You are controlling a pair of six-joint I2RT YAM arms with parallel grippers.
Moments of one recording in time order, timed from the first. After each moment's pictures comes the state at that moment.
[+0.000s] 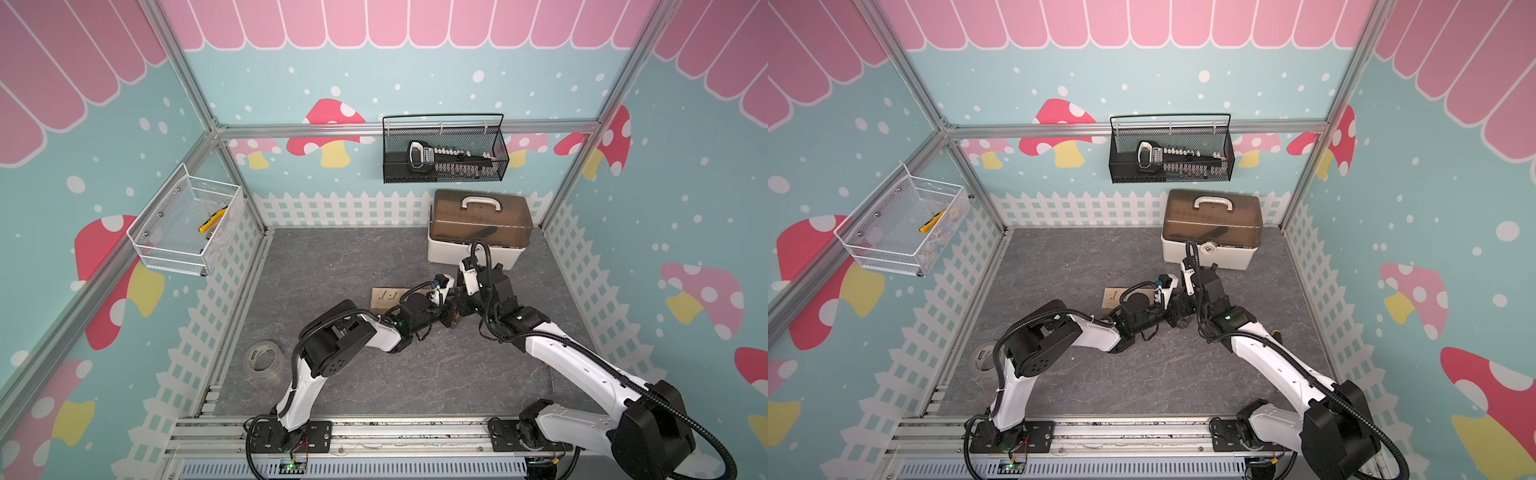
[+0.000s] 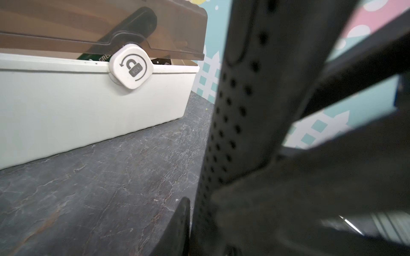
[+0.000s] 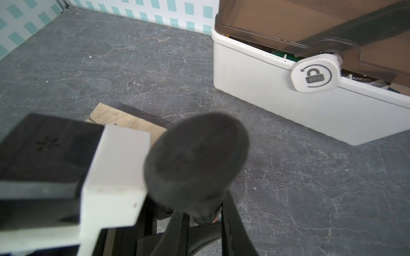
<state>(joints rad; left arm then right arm) -0.87 2.14 1.07 1.01 0.17 -0.26 0.50 1.18 0.81 -0.22 0.11 0.12</state>
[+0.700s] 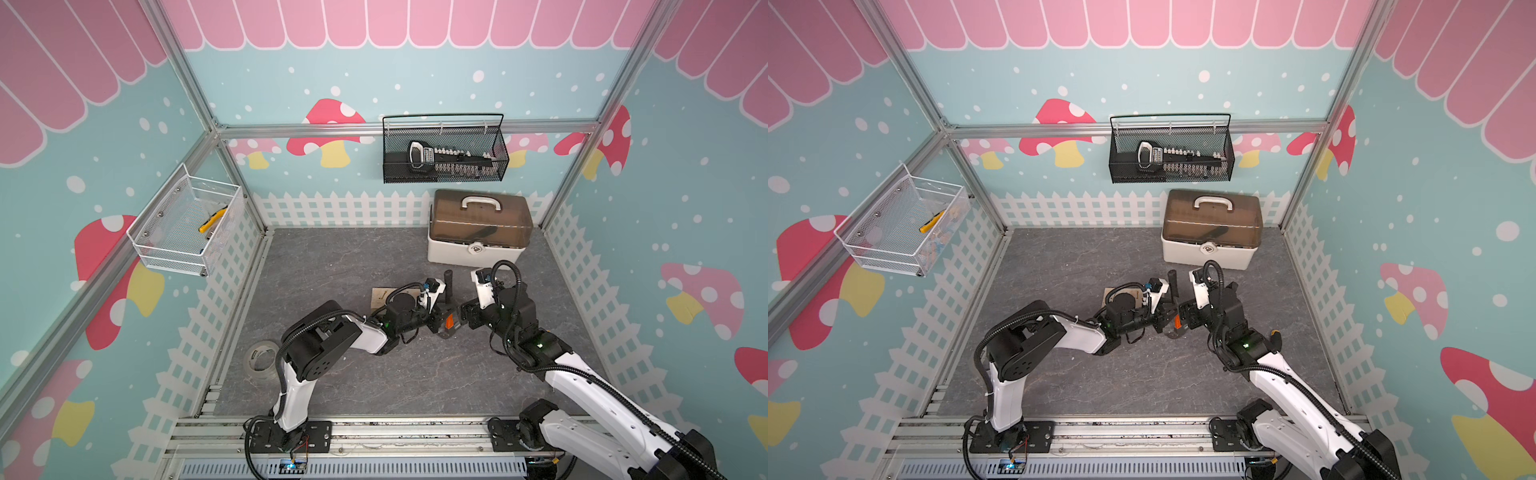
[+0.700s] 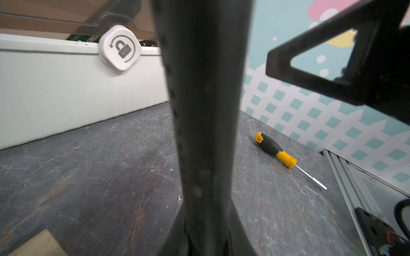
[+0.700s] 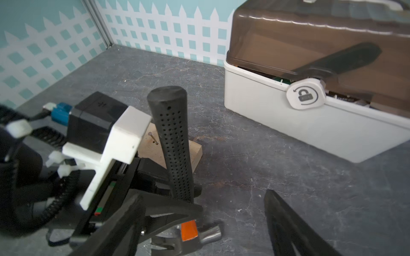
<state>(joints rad) -0.82 2.02 0.92 0.97 0.36 -0.25 0.50 0.93 0.62 -0.10 0.02 0.05</state>
